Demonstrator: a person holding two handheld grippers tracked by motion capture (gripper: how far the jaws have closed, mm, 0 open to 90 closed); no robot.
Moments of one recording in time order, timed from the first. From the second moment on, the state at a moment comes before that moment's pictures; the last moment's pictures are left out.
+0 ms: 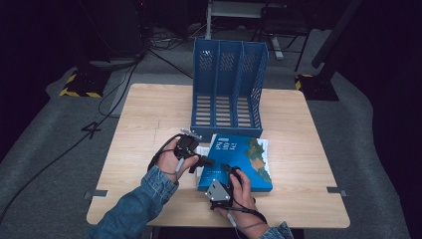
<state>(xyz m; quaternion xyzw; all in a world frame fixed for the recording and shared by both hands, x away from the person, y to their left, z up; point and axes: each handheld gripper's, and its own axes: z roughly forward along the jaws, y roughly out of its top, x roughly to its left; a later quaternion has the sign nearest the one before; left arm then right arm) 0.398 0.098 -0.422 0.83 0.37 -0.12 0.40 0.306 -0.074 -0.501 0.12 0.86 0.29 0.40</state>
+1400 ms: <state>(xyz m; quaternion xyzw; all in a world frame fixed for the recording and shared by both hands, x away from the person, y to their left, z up) 0.398 0.108 -0.459 0.82 0.40 -0.03 0.40 0.327 -0.069 -0.499 0.09 0.88 0.30 0.36</state>
